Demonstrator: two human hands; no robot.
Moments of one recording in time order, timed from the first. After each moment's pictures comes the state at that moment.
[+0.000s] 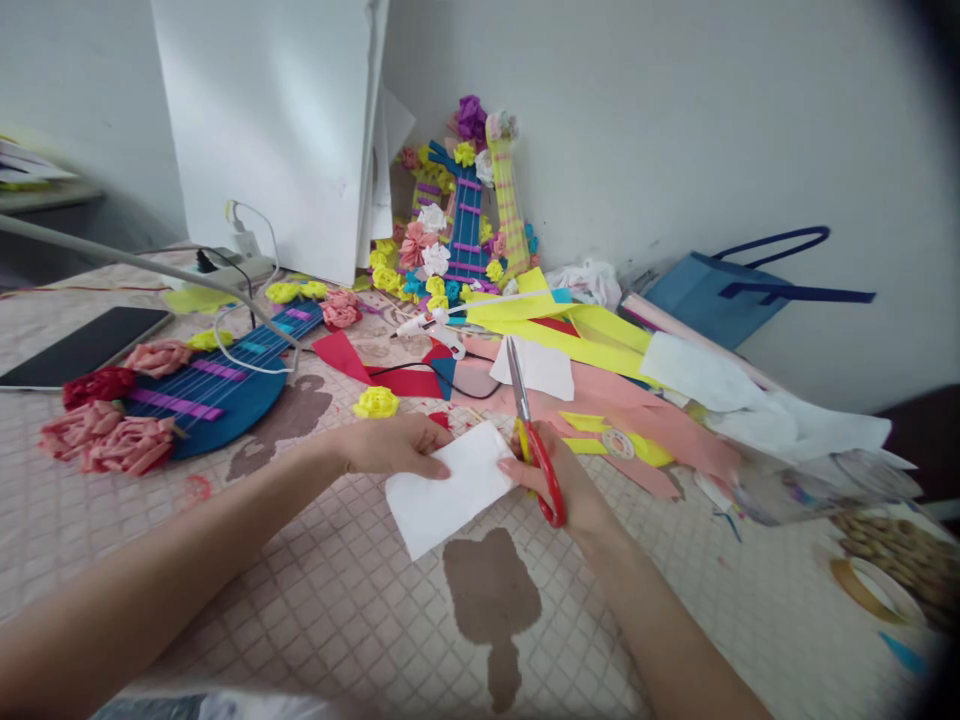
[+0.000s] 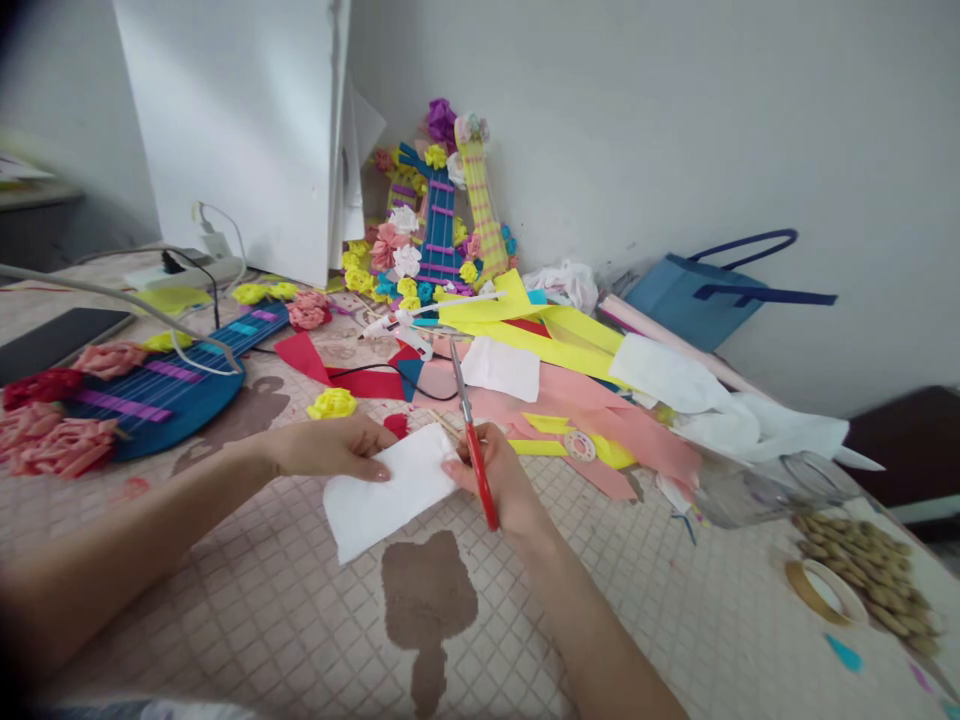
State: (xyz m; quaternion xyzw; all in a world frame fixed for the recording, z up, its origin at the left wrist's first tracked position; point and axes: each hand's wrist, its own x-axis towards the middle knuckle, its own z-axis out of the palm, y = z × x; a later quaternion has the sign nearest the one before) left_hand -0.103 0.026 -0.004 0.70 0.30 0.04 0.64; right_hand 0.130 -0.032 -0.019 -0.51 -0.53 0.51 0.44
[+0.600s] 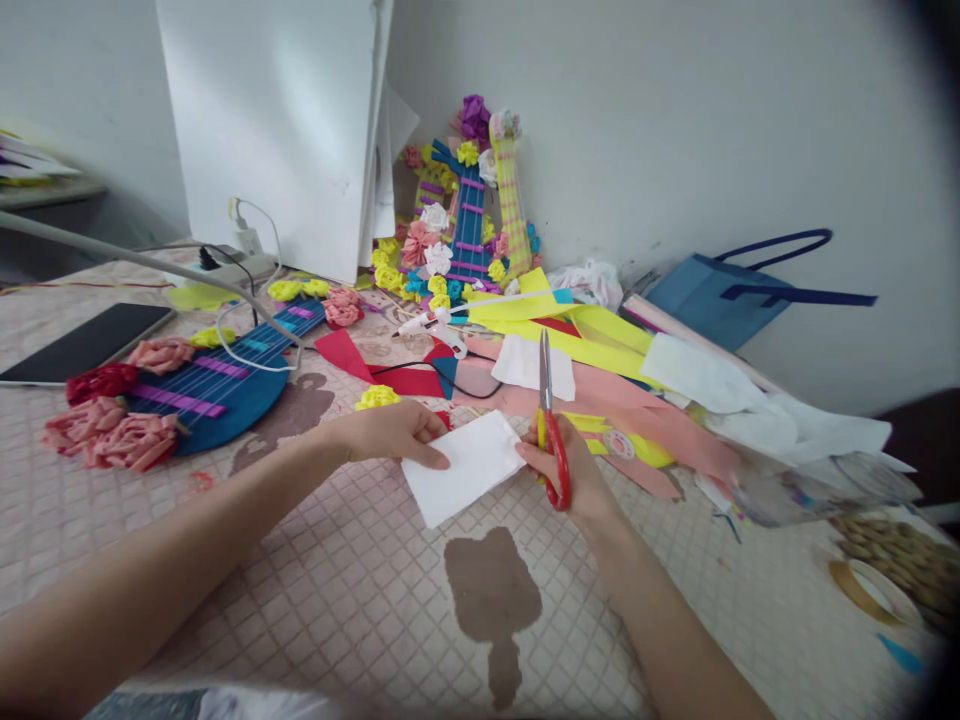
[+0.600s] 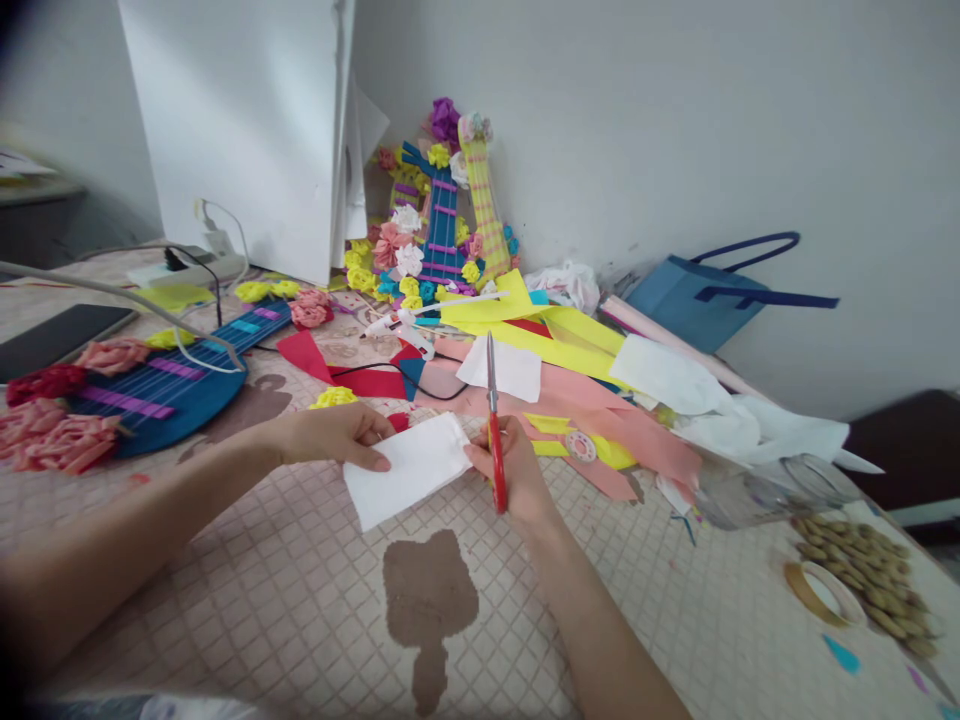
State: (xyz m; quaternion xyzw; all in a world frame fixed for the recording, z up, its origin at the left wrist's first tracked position) left_hand -0.108 0.036 -0.005 0.68 0.33 0.08 0.65; right_hand 0.139 -0.022 -0.023 -0.55 -0.48 0.47 0.49
